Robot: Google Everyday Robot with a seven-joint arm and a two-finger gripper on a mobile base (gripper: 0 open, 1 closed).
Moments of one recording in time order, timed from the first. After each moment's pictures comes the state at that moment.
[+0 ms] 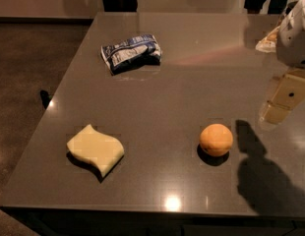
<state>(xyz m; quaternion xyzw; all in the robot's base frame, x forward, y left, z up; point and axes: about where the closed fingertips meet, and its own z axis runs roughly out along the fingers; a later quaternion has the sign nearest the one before) 0.438 -0.217 0.977 -0.60 0.78 -0.03 0.16</state>
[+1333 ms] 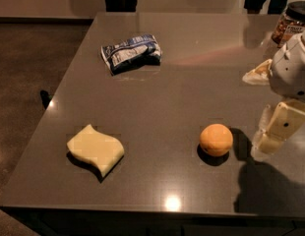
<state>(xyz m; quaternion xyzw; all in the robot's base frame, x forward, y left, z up) 0.404 -0.197 0.936 -0.61 0.77 0.07 0.16</state>
